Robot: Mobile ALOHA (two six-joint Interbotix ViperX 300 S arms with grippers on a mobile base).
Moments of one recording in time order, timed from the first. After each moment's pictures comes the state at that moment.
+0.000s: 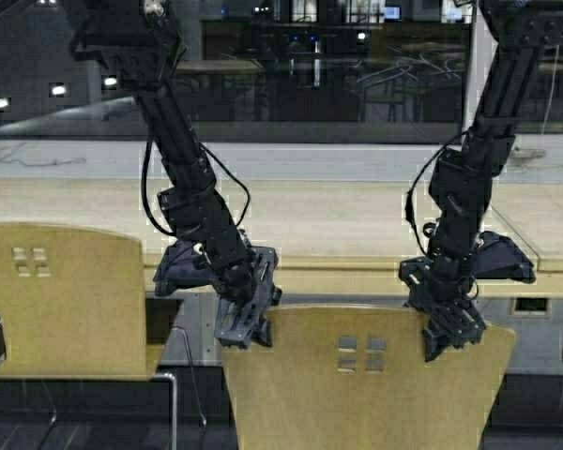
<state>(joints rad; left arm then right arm) -0.56 1.07 0.00 -0.82 -0.25 -0.89 0.23 0.97 0.23 0.72 -0.13 0.67</state>
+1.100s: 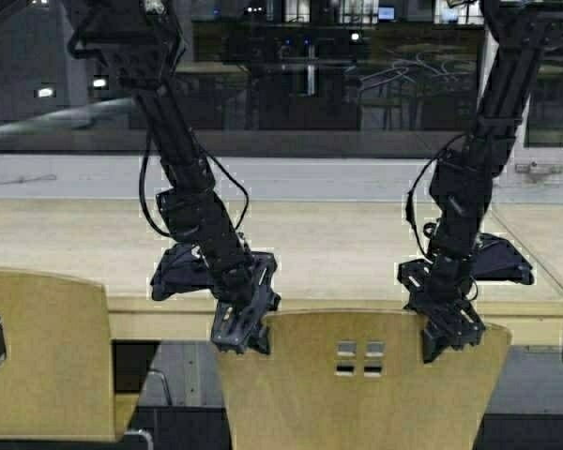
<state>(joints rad) -0.56 1.06 0.03 -0.82 -0.25 -0.89 0.22 0.98 0.22 0.70 -0.09 0.67</state>
